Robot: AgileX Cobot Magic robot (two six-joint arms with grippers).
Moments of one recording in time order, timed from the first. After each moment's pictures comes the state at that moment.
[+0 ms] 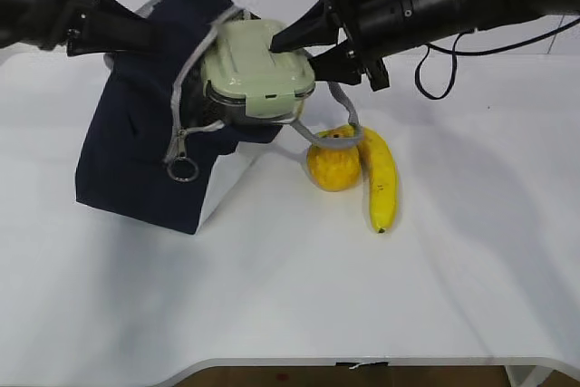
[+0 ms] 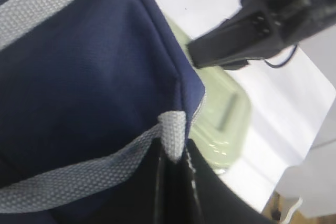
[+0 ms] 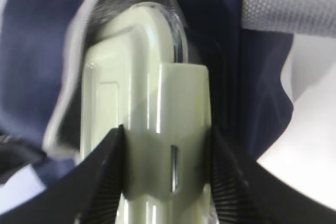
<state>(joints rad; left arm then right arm) -0.12 1.64 -1.20 -1.23 0.87 1.03 0.18 2.09 -1.67 1.27 1.05 -0.50</state>
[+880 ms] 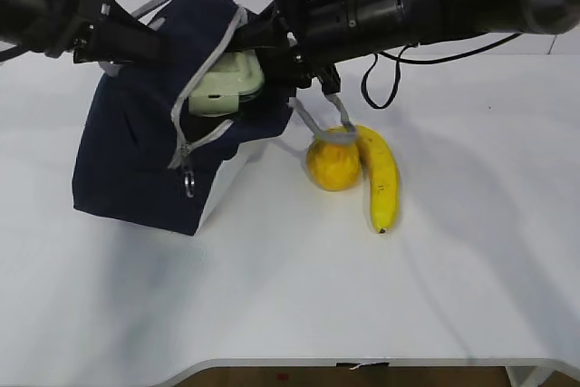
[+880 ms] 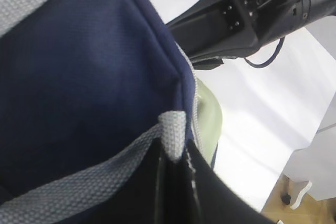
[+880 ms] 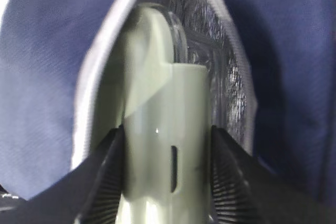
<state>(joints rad) -0.14 1.64 -1.21 -1.16 0.88 1.03 0.29 2.13 -1.70 1.40 0.93 -0.55</state>
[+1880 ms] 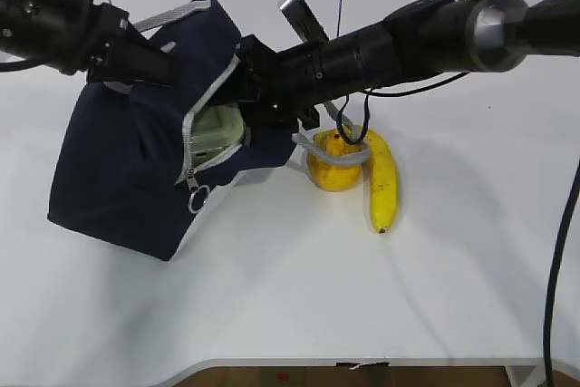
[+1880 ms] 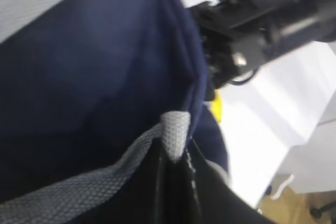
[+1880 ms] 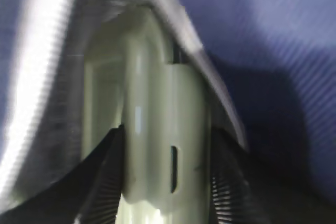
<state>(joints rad) -0.15 1.70 -1.23 -1.12 0.89 0.93 0.34 2.24 -1.71 1.37 0.86 -0.66</state>
